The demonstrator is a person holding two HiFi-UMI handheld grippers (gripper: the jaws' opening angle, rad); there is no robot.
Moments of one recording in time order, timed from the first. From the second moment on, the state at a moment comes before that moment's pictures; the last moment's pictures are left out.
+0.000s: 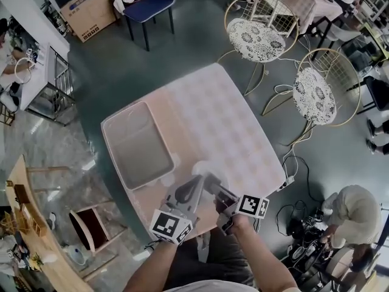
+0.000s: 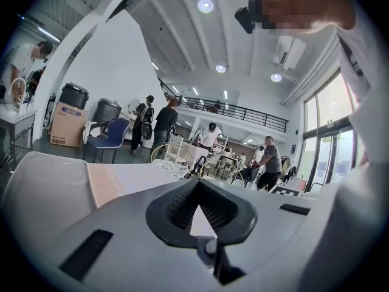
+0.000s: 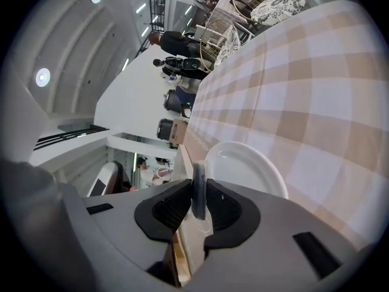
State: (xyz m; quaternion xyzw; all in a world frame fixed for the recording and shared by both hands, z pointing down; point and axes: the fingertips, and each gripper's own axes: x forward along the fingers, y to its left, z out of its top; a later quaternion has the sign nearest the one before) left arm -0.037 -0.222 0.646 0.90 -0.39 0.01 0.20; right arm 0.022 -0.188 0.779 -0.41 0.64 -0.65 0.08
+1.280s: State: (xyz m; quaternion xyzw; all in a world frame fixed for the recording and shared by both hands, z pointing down) left arm -0.036 -0.226 0.645 0.89 -0.40 0.02 0.22; right arm 0.046 -0.179 0.795 -0.50 0.62 -0.57 -0.20
